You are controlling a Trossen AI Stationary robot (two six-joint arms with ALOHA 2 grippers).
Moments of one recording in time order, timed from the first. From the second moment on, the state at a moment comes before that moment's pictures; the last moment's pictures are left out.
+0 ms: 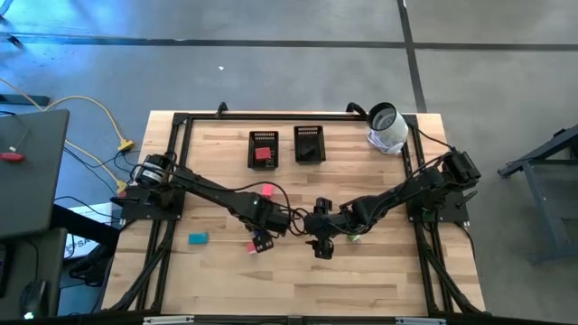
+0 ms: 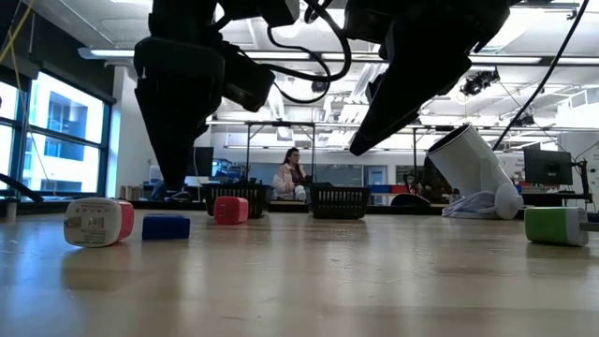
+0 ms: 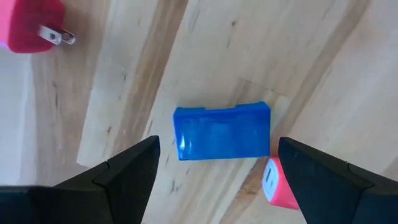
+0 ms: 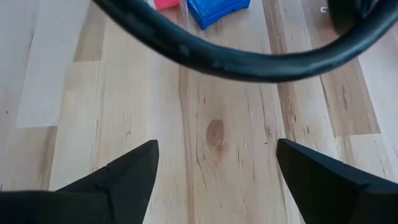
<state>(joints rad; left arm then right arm) -0.26 1.86 1.38 -1.00 -0.05 -0.66 0.34 1.71 1.08 -0.28 0.18 0.37</state>
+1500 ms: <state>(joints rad) -0.27 1.87 1.28 -0.87 0.05 -0.66 0.34 1.71 1.08 -0.28 0.18 0.37</state>
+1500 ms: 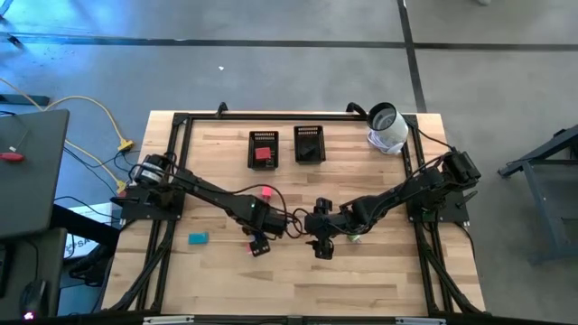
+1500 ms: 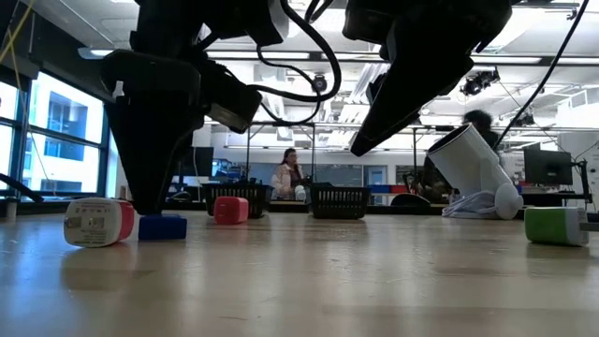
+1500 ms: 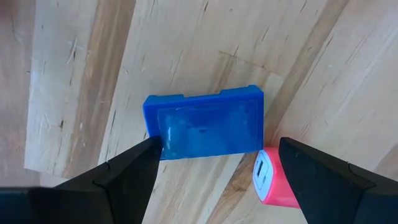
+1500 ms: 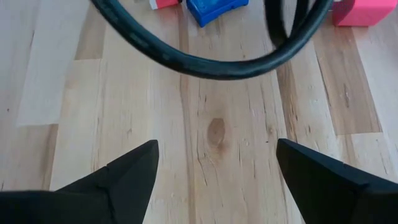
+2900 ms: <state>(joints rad) -0.25 1.86 1.27 -0.83 -0.01 -0.66 0.34 1.71 1.08 -0.28 0.18 0.36</state>
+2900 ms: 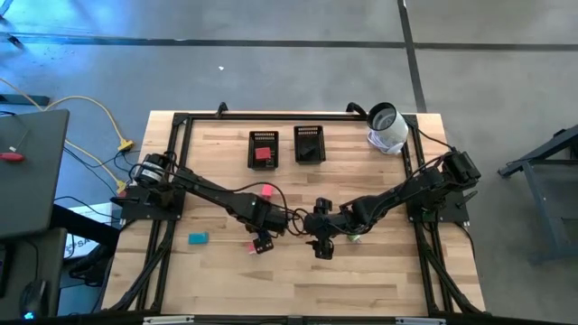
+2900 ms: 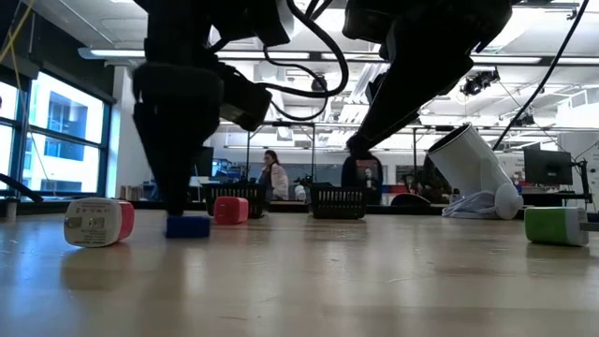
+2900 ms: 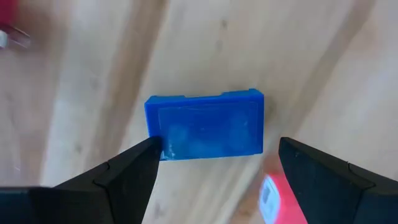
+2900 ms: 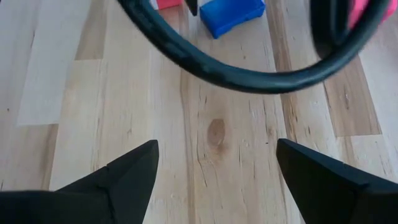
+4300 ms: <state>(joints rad) -0.28 1.86 1.32 -1.01 -0.19 -0.64 0.35 1.71 1.08 -0.28 0.18 0.35</state>
